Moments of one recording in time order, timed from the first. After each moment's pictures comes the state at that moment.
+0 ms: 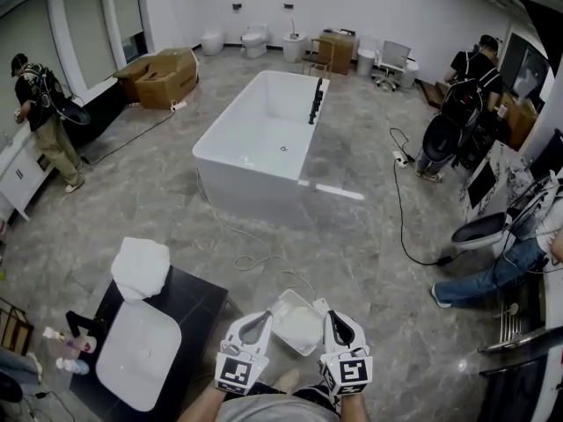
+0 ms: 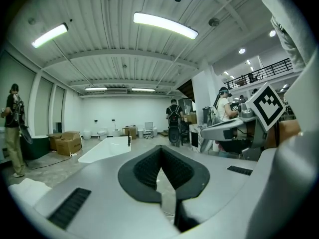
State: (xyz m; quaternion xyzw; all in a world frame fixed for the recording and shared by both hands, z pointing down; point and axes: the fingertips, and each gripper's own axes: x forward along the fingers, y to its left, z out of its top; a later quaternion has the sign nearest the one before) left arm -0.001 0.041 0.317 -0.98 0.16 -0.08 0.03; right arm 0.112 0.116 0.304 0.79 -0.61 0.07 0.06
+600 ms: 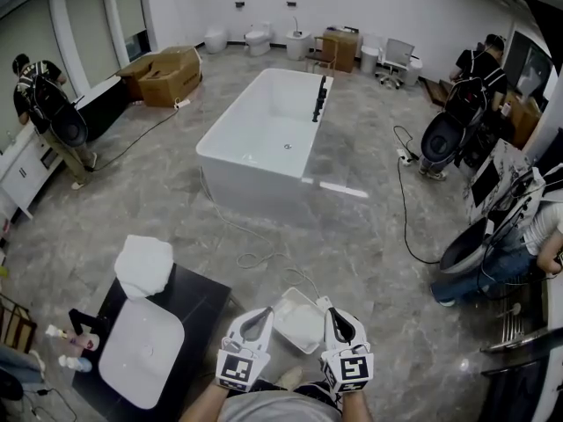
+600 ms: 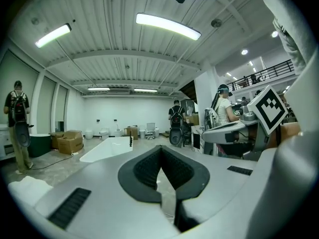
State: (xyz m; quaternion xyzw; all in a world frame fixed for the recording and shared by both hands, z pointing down) left arm -0.003 0.036 0.314 -0.98 0.17 -0.08 0.03; right arm 0.109 0.110 0.305 0.78 -0.62 0.07 0.06
